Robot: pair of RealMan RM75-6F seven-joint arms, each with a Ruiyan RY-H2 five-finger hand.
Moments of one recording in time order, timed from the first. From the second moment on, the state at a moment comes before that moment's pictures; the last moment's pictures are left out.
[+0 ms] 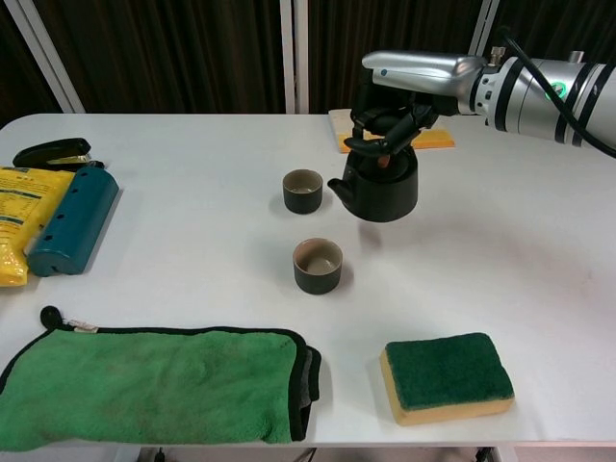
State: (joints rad) left arm -0.05 -1.21 0.07 -1.51 1.59 1.46 0.05; right arm 0.94 -1.54 0.10 -1.16 -1.64 0.89 0.42
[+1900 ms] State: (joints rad) left arm -0.04 -1.23 0.06 -1.44 1.60 1.48 -0.02; right arm 1.03 -1.54 0.01 -1.23 -1.68 0.86 0.18
